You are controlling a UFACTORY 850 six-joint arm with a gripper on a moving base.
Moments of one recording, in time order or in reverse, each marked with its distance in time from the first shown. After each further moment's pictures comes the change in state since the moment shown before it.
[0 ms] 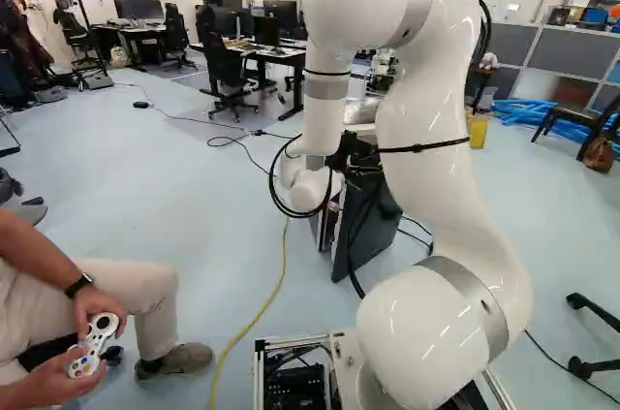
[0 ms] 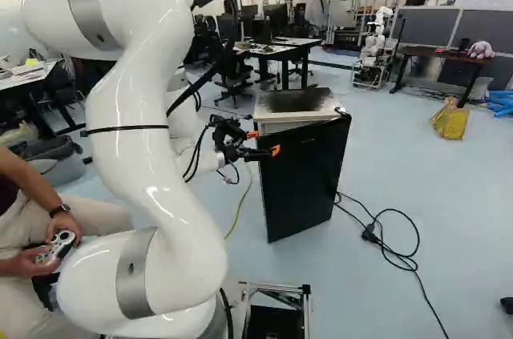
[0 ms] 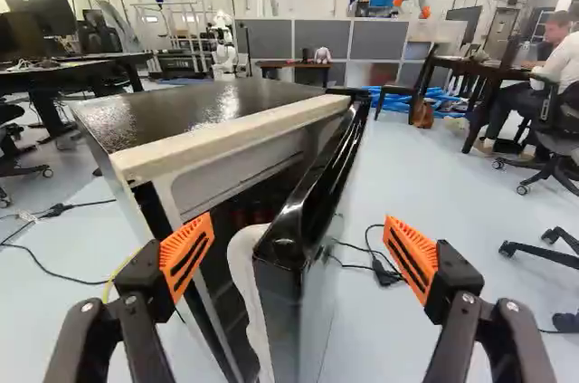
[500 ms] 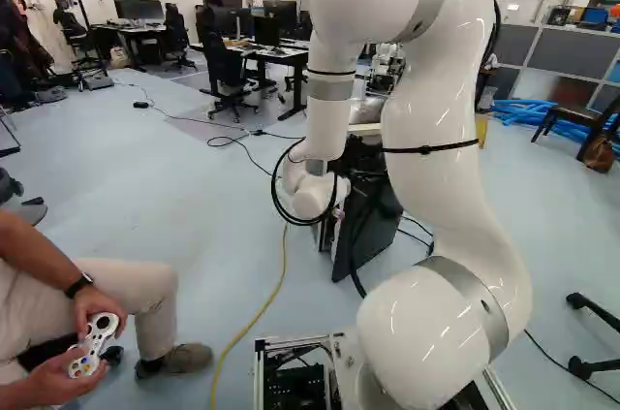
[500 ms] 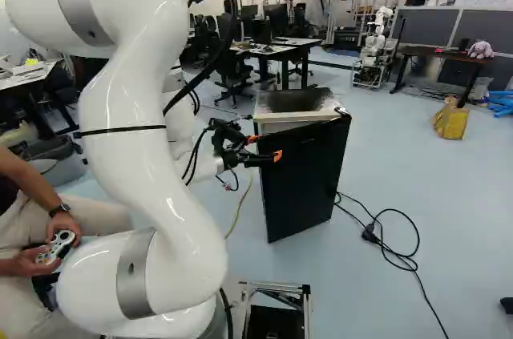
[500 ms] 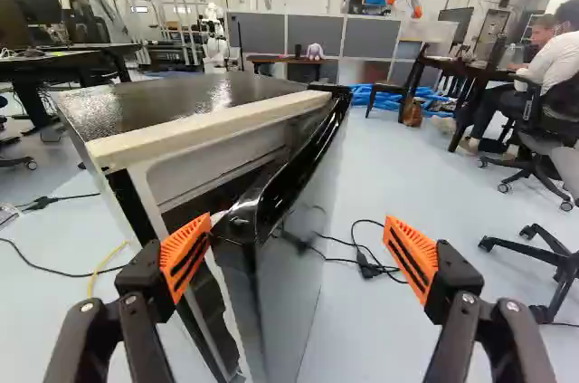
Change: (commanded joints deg) arm 0.5 2.6 4.5 1.7 0.0 0.0
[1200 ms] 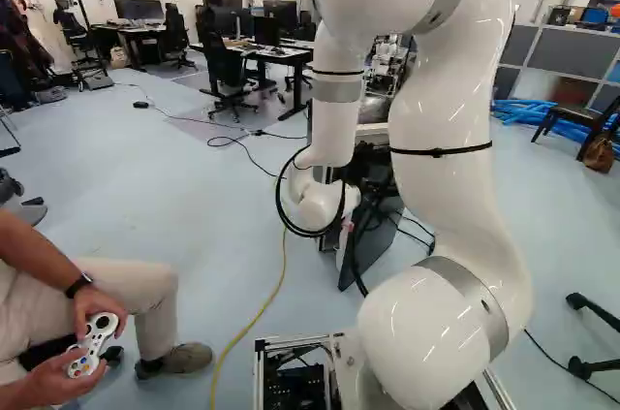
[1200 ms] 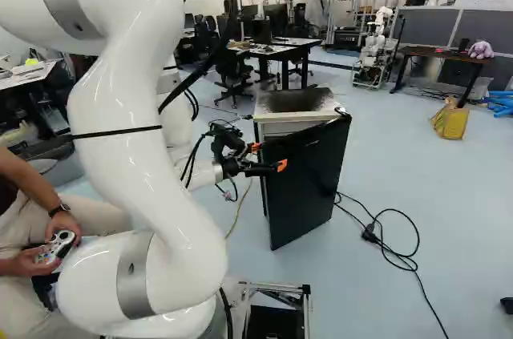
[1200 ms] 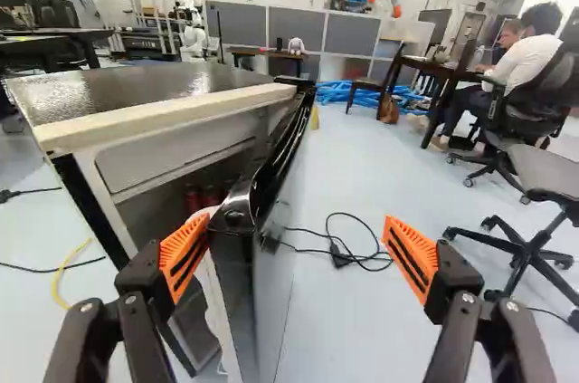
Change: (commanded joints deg) arm 0.3 3.6 6.3 4.5 0.0 0.0
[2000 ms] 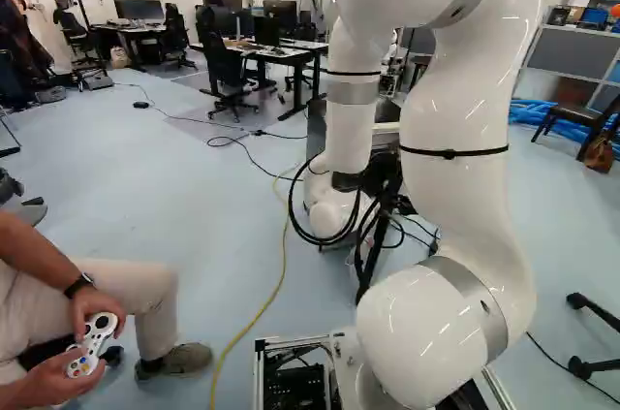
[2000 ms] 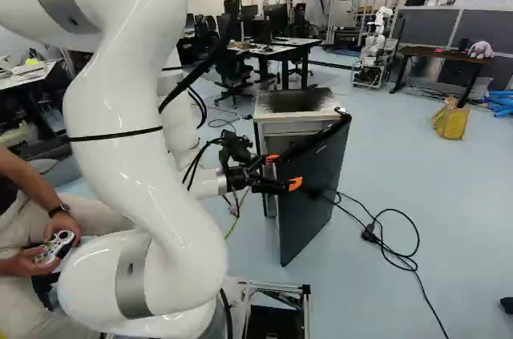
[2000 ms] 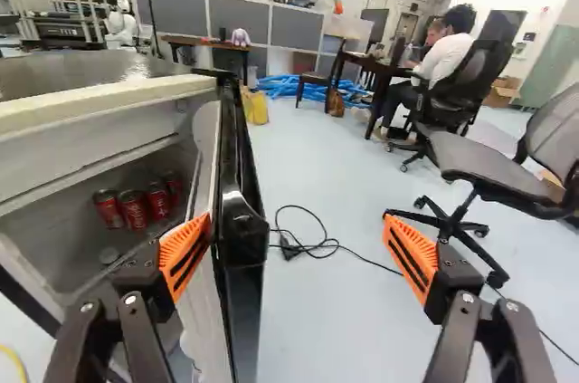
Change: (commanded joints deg) arm -3.7 2.9 5.5 8.2 0.0 0.0
